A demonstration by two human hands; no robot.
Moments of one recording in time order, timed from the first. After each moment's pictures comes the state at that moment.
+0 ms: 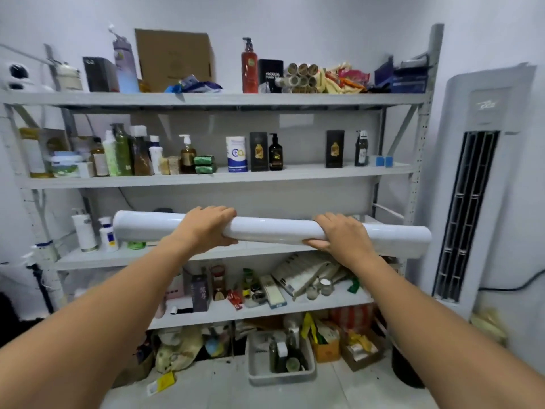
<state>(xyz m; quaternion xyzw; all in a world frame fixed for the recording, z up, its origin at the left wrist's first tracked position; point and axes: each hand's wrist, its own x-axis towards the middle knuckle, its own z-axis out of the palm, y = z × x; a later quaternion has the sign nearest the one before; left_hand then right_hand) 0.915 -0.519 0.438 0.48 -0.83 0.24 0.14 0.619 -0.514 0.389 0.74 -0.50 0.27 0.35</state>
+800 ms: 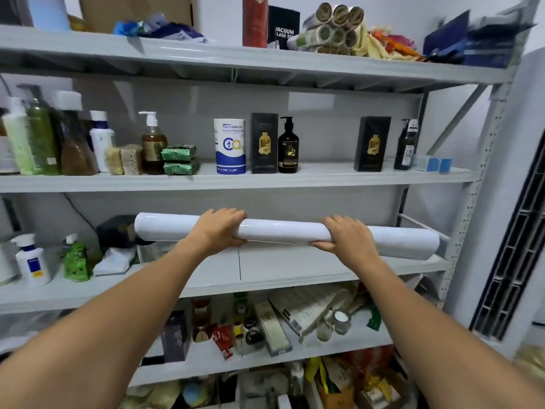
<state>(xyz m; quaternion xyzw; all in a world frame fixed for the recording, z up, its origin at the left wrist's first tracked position) 0.924 -0.923 0.394 0.49 -0.83 0.20 0.15 0.634 -0.897 0.360 0.73 -0.56 0.22 0.33</state>
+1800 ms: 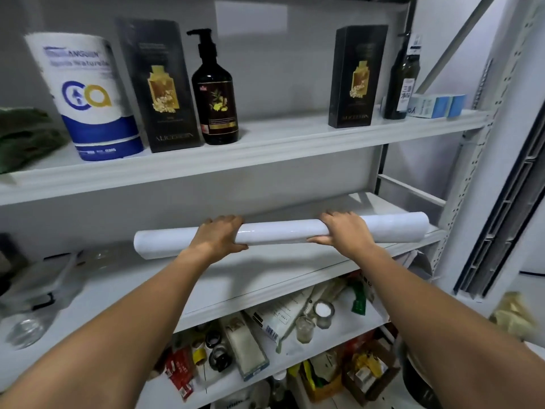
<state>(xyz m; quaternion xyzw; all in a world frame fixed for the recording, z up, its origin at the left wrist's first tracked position) 0.767 -1.211 0.283 0.47 -0.87 0.09 0.09 0.487 -1.144 0.264 0.70 -0.68 0.11 0.20</state>
